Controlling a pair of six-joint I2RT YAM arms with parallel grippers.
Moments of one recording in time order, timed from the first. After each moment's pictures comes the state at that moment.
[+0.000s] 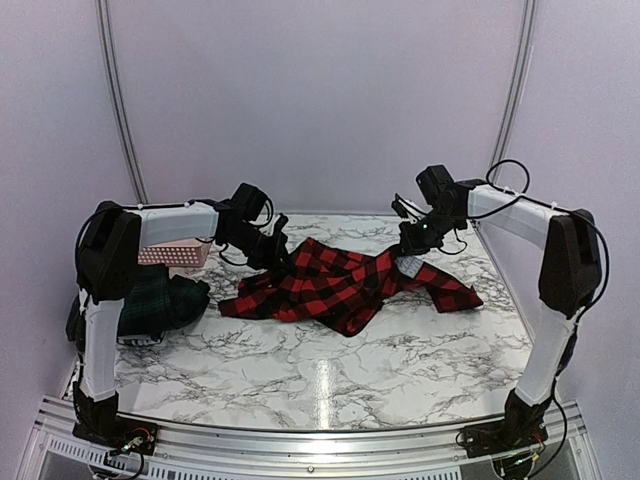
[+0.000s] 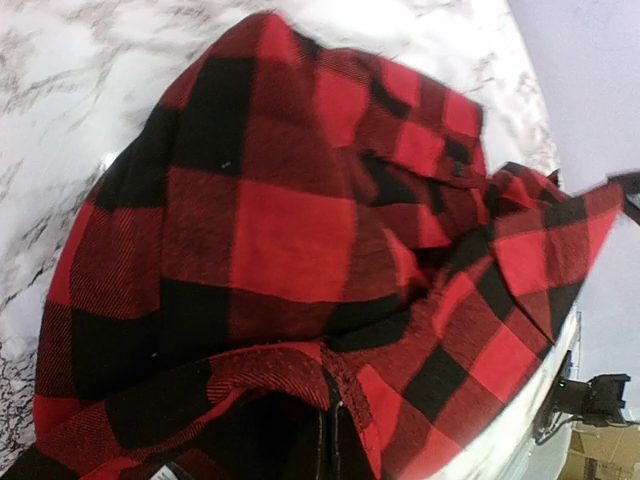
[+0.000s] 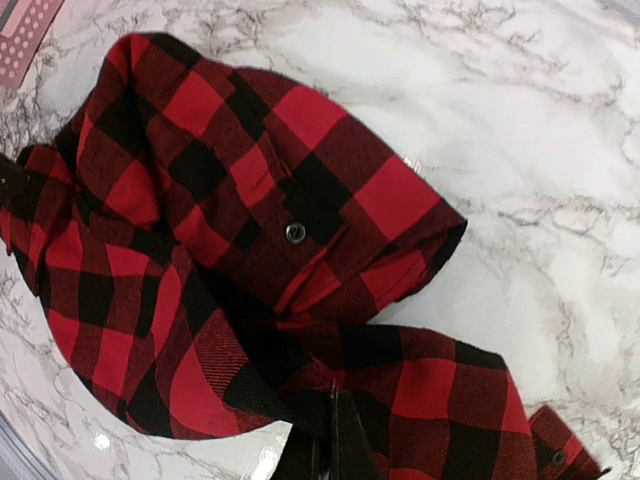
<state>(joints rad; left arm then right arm) -0.54 2.17 1.71 -0.50 0.49 -0.44 0.35 1.86 1.56 -0.79 -0.24 0.05</state>
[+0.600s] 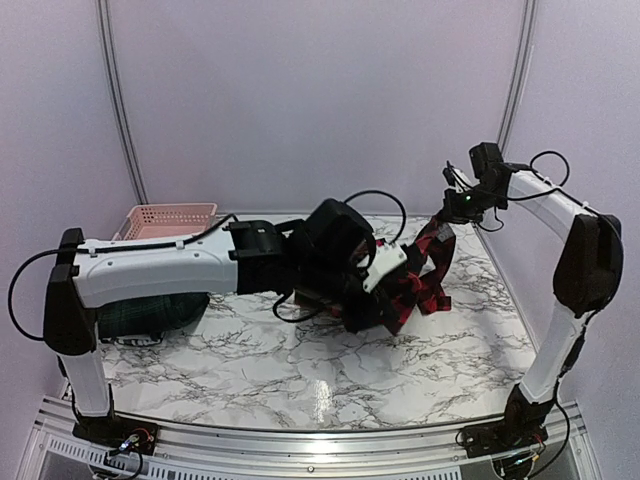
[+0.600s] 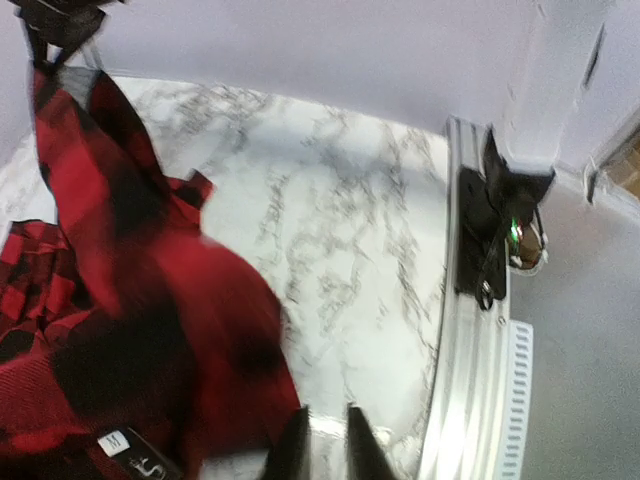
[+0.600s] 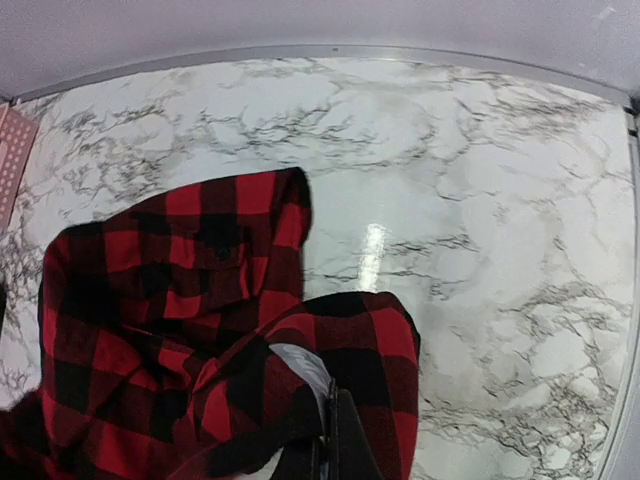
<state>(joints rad) -1.17 1.89 1.76 -0.50 0.19 -0.03 0.11 1.85 1.73 -0.78 -0.27 0.07</state>
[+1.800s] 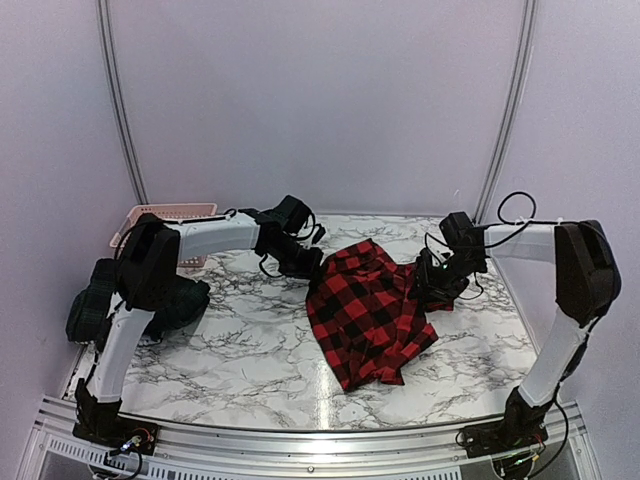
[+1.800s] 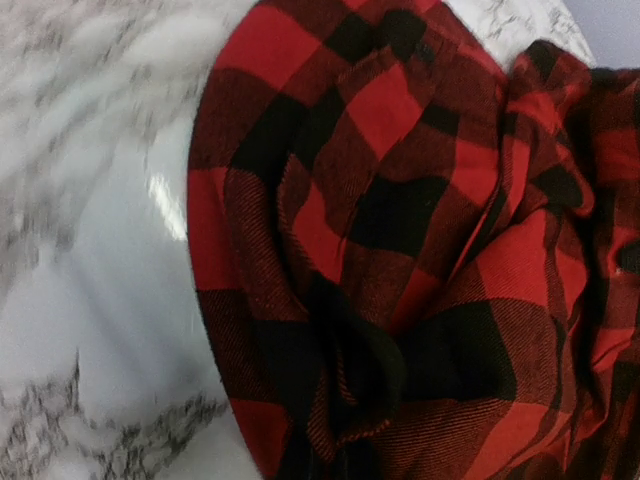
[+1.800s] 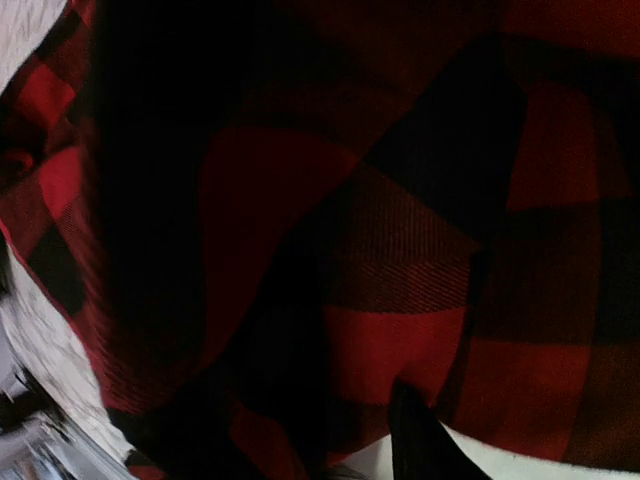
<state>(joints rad) -0.69 2.42 2.04 -0.57 0.30 -0.34 0.24 1.73 1.13 -0.61 -0.41 0.36</state>
